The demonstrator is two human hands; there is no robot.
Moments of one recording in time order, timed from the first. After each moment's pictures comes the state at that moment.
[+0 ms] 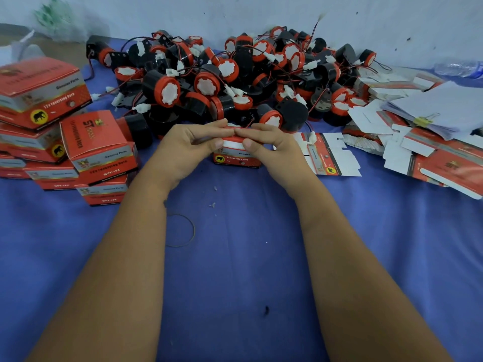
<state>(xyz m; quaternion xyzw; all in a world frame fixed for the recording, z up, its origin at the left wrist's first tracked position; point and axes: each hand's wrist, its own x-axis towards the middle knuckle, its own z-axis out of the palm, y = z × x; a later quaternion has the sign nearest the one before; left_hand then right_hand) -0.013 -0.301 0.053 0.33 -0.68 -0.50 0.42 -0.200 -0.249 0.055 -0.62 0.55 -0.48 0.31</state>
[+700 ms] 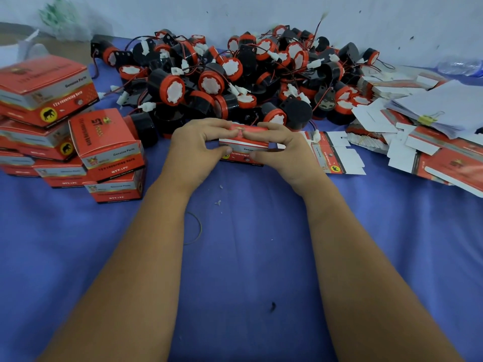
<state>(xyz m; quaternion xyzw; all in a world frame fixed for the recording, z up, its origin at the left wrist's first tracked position) -0.020 -0.296 0.046 0.38 -0.76 -0.25 0.46 -0.205 -0.244 0.060 -0.61 0.54 -0.49 0.32</state>
